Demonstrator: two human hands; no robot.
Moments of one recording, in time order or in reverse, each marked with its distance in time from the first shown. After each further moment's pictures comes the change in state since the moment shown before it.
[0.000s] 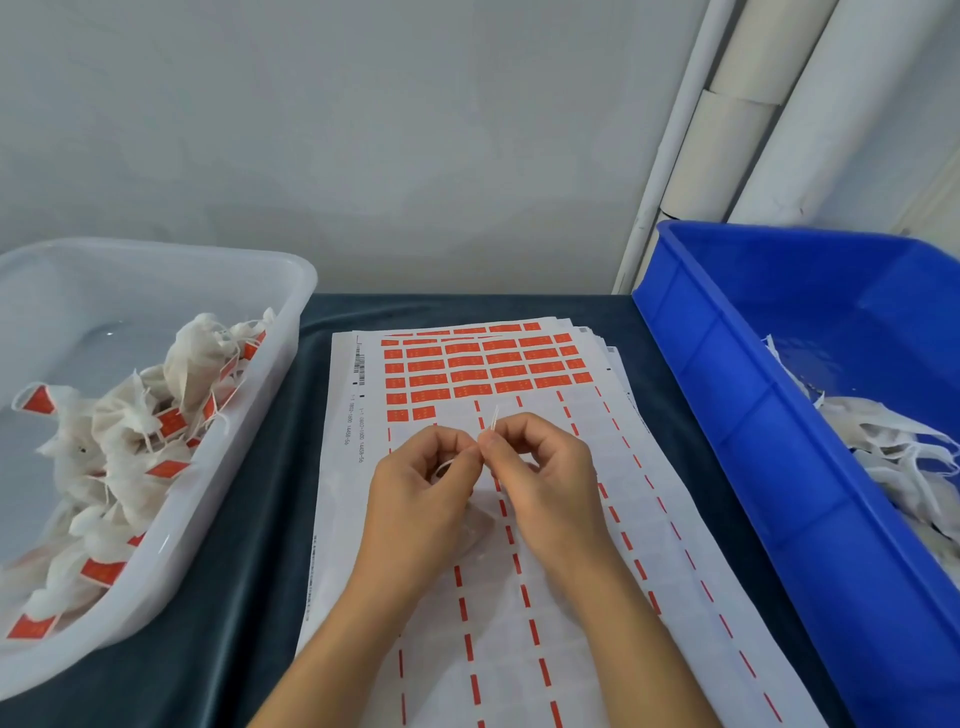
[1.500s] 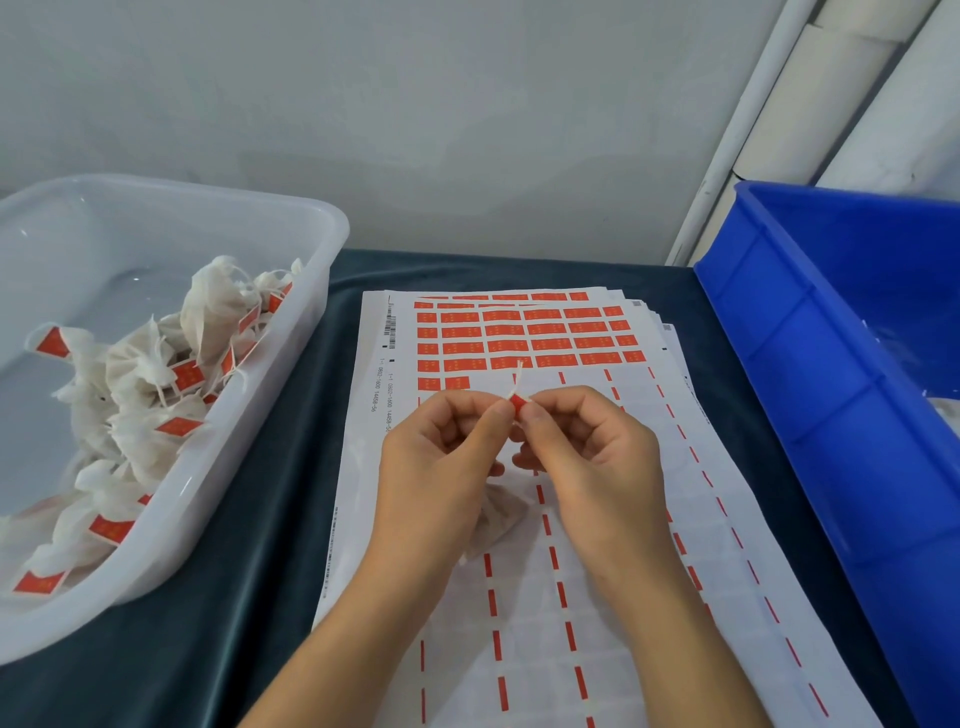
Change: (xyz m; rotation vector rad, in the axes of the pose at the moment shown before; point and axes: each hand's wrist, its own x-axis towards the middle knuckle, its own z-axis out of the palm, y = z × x) left_hand 0.002 0.003 -0.003 -0.226 0.049 -0.034; right_hand 0.001 0.000 -0.001 0.079 -0.002 -0.045
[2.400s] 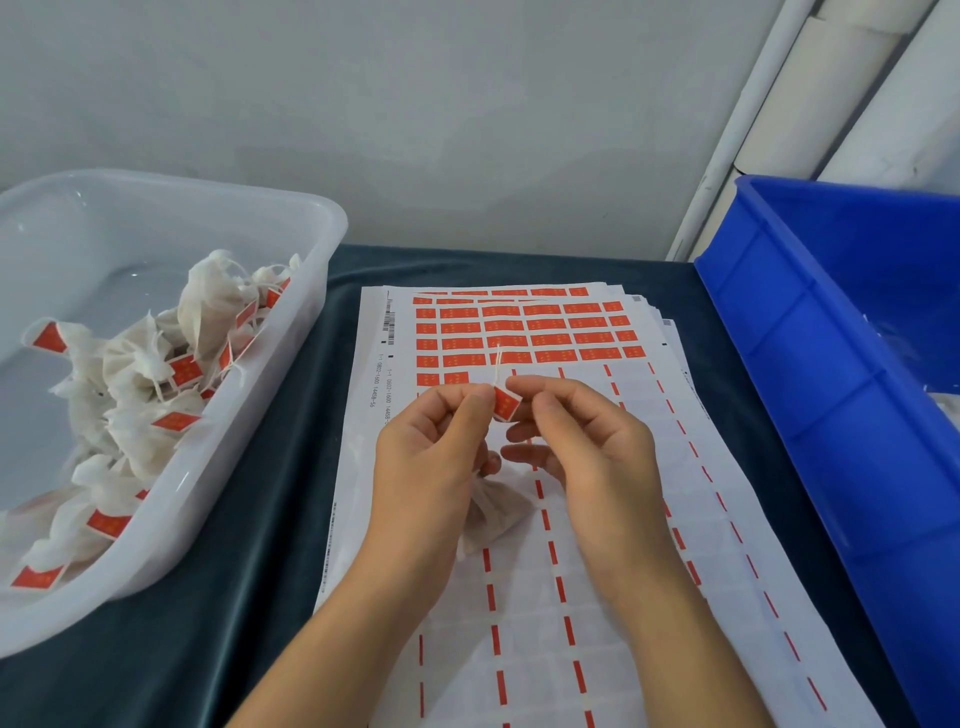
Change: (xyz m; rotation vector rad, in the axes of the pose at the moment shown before) left_hand 0.002 -0.003 -0.001 -0.121 0.001 -0.075; right_hand -0.001 -0.004 0.000 0.093 -0.062 0.036
